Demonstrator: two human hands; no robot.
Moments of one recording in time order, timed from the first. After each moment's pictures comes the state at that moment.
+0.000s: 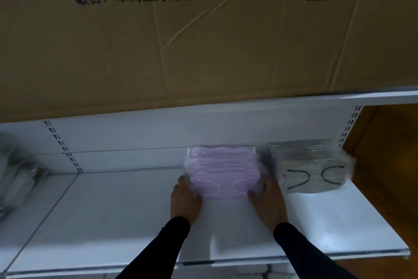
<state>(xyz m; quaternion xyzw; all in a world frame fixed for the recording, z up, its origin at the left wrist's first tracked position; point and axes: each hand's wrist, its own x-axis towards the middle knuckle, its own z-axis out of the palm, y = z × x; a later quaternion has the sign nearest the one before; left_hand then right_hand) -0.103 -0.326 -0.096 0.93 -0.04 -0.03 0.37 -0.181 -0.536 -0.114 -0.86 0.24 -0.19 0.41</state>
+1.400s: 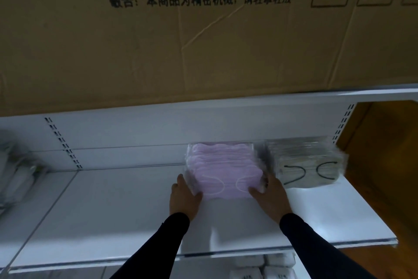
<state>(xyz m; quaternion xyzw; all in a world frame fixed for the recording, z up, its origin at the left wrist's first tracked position) -0.113 -0.317 -0.087 0.92 -0.02 -0.08 0.37 -0.197 -0.541 -0.092 -0.85 0.23 -0.16 0.44</state>
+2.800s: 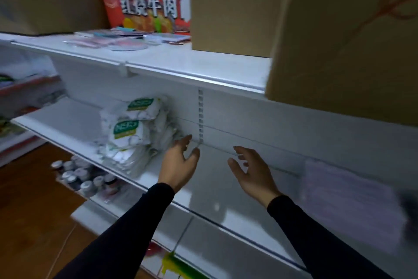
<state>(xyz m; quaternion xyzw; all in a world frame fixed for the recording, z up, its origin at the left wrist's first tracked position) -0.122 -0.030 0.024 0.88 0.06 0.20 0.42 -0.116 -0.237 0.008 -0.87 -0.14 -0.06 0.47</state>
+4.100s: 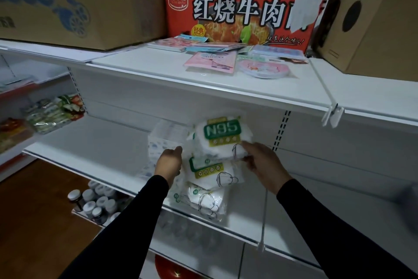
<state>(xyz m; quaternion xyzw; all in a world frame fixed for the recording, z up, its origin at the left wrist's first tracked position) 0.011 0.299 0.023 0.73 0.23 -0.01 0.65 0.005 0.066 0.040 -0.68 0.07 0.03 0.72</state>
